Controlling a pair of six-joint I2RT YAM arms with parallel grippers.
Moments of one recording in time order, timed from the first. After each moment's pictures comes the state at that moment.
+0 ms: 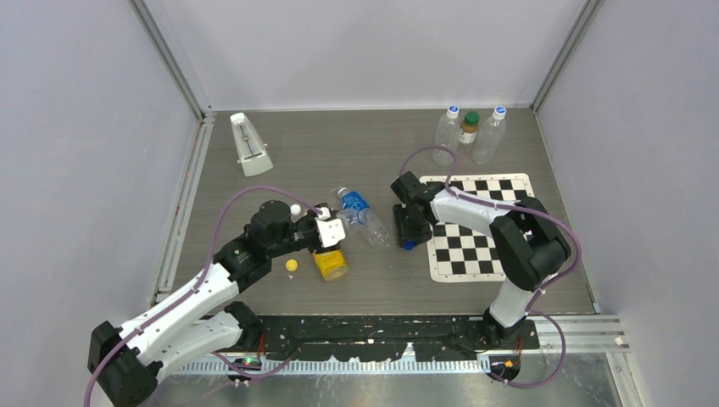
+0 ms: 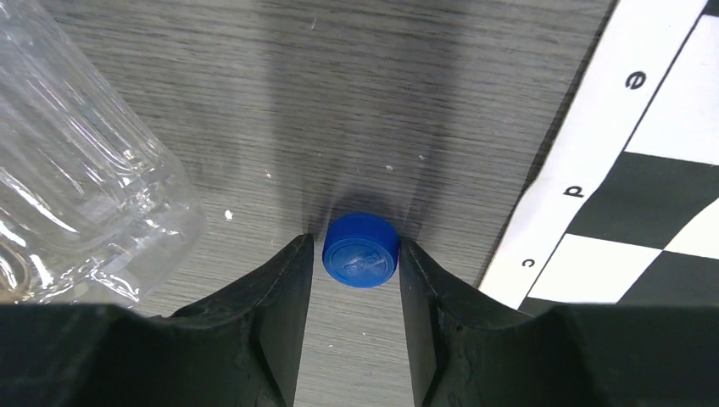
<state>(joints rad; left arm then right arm) -0.72 0.85 0.63 -0.10 0.36 0.61 0.62 1.72 1.04 -0.61 0.03 0.49</state>
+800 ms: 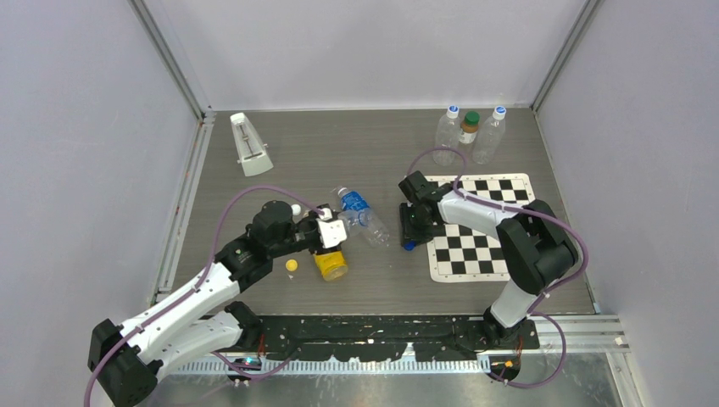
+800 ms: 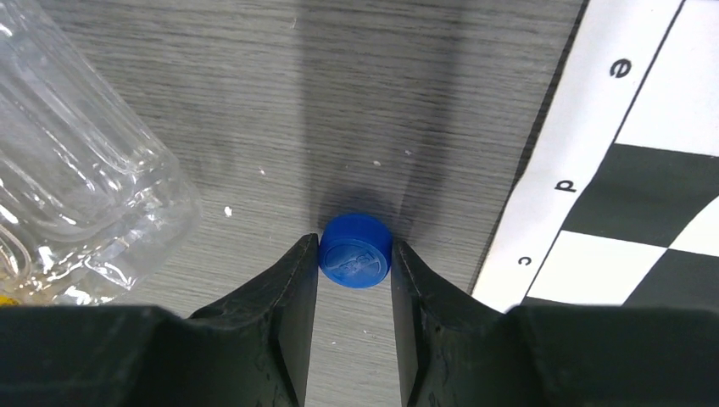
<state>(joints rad) -0.73 0.86 0.63 -0.11 0.36 0.61 0.58 1.68 0.99 -0.56 -0.02 0.52</state>
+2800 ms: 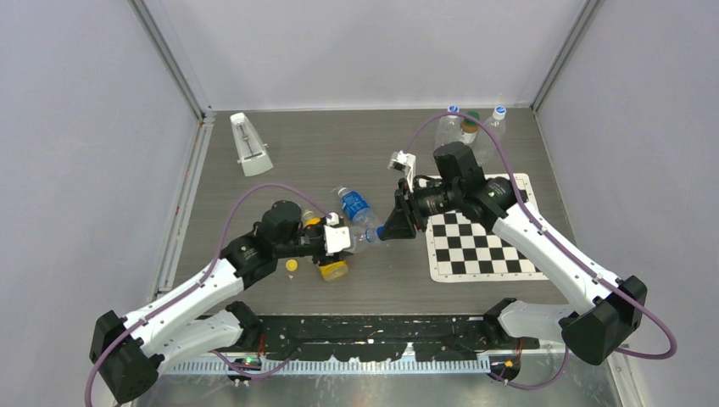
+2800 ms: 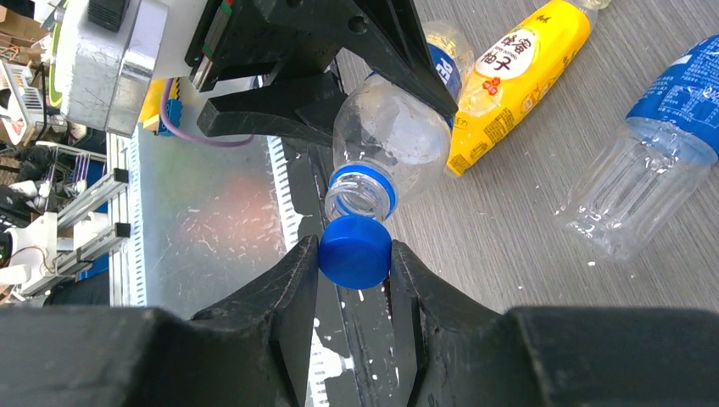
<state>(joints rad) -0.76 0.90 0.65 -0.20 0.49 0.57 0.59 1.21 1.17 -0.65 -0.85 0.02</state>
